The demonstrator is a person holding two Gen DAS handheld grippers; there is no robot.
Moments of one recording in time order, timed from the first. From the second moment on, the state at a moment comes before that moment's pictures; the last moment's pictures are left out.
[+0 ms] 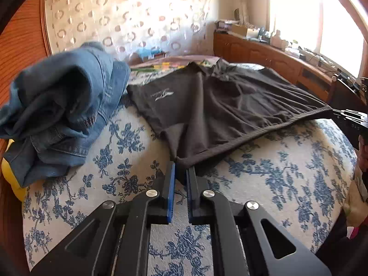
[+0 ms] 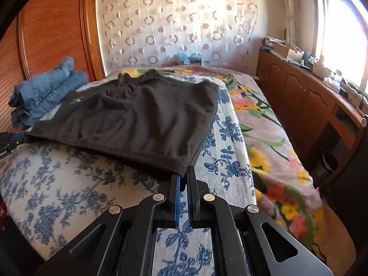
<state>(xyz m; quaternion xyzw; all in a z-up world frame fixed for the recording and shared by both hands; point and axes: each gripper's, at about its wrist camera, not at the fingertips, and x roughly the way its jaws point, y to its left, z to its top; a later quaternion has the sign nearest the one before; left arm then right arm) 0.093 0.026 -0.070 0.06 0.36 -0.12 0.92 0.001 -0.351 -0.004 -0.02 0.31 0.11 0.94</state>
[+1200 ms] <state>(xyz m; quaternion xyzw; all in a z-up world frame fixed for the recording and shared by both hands) 0.019 0.030 -0.063 0.02 0.35 -0.15 0.92 -0.077 -0.375 0.005 0.01 0.32 0.13 0.94</state>
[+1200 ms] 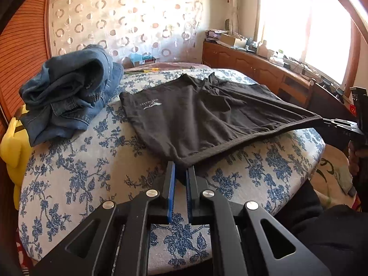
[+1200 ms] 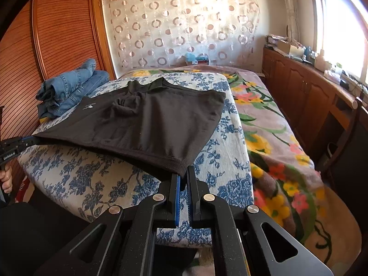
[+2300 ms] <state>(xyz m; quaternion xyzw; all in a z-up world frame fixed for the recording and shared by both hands) 0.040 0.053 -0.069 -0.01 0.37 -0.11 0.92 -0.059 -0.361 0.004 0.02 0.31 0.13 0.94</state>
